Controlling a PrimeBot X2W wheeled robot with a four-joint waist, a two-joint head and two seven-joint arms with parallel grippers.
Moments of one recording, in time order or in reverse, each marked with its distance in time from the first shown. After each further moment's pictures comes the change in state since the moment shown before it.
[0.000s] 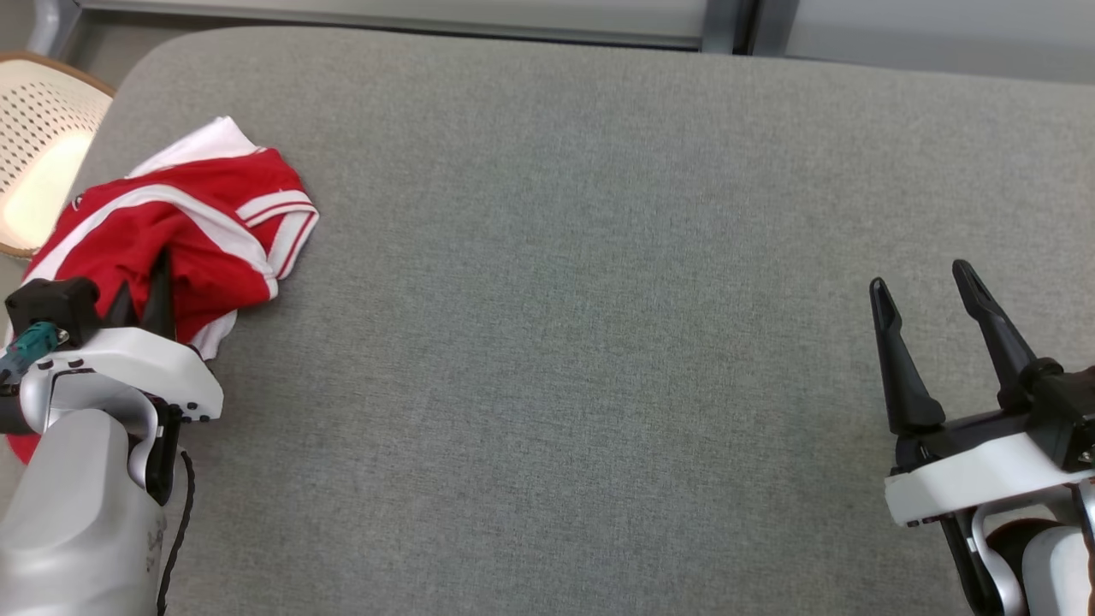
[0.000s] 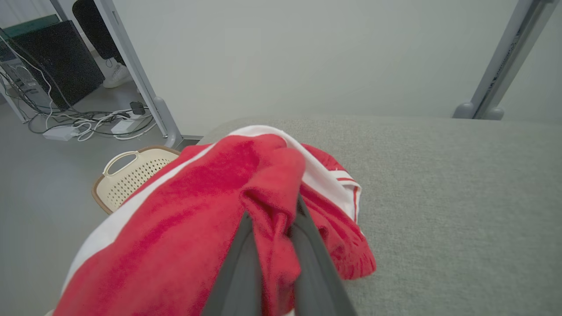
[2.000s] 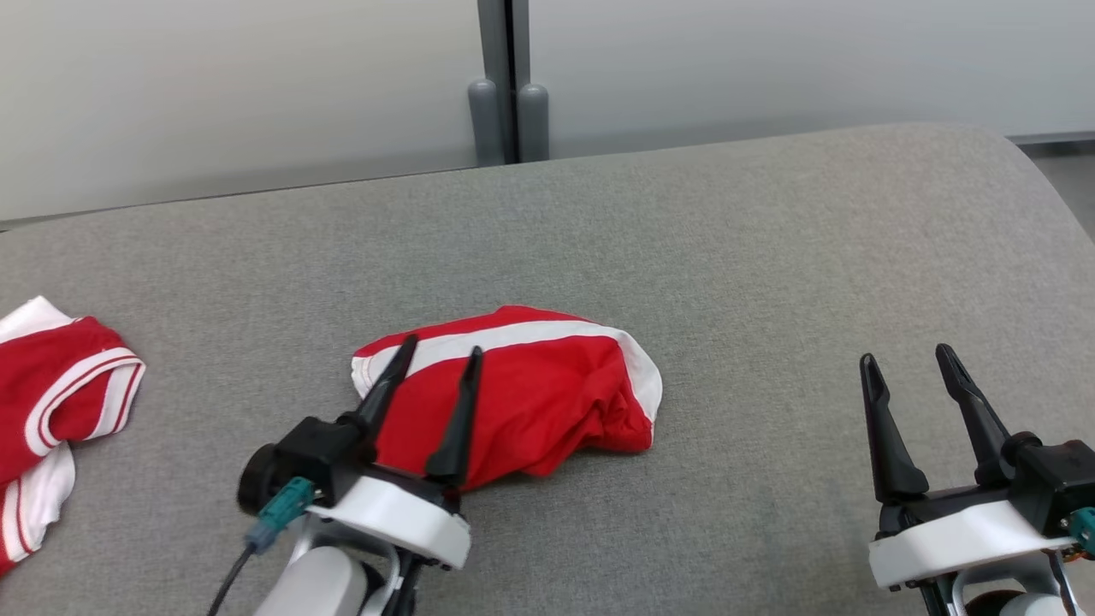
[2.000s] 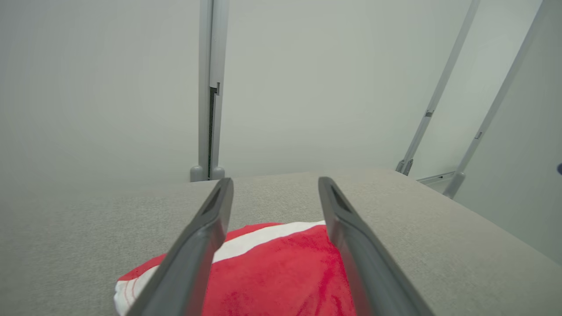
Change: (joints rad) left arm 0.384 -0.131 -0.467 -0.669 -0.204 0.163 0.001; right arm 0.116 0.068 -0.019 0.056 0.031 0.000 -0.070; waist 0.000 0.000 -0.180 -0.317
